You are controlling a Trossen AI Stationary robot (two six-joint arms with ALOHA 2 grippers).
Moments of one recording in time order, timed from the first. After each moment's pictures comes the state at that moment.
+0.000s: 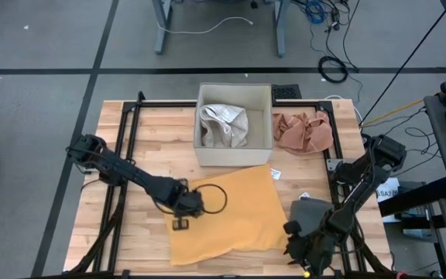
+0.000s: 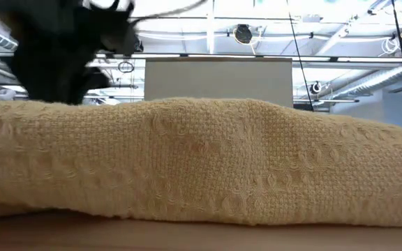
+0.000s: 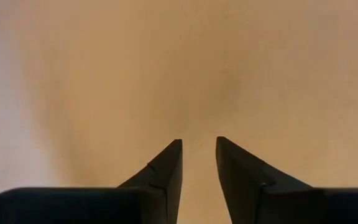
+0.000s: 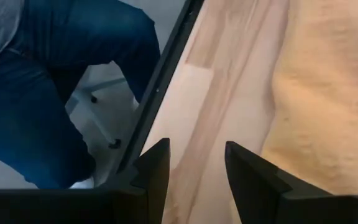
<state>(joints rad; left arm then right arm) -0.39 1.66 1.09 -0.81 0.00 -0.47 0.98 1.59 0.80 -0.07 0.21 0.64</state>
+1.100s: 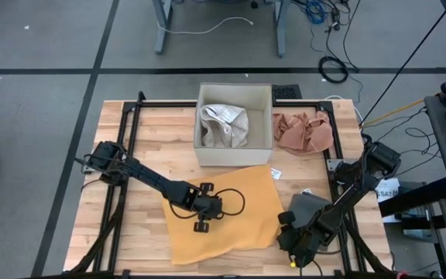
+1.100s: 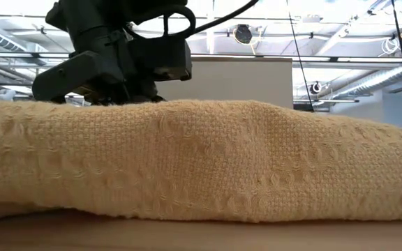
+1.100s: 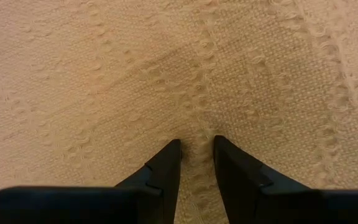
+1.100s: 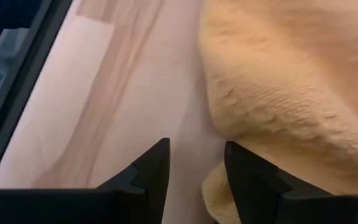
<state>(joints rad) -0.33 1.93 1.09 -0.33 -0.08 -0.20 0.89 1.69 0.80 -0.17 0.27 0.58</state>
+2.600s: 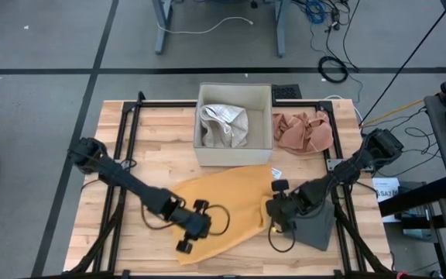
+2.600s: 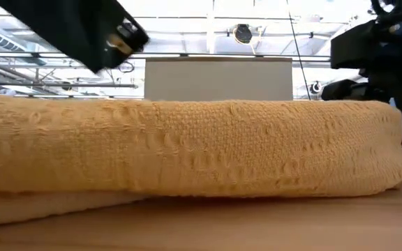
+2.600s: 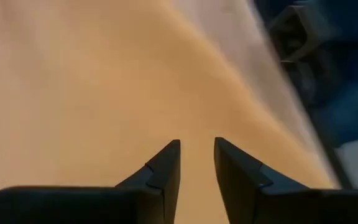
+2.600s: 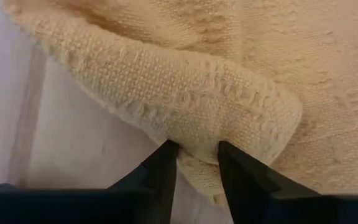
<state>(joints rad) -0.51 1.69 1.09 -0.29 0.03 -0.22 0.52 1.55 0.80 -0.49 0.17 0.36</state>
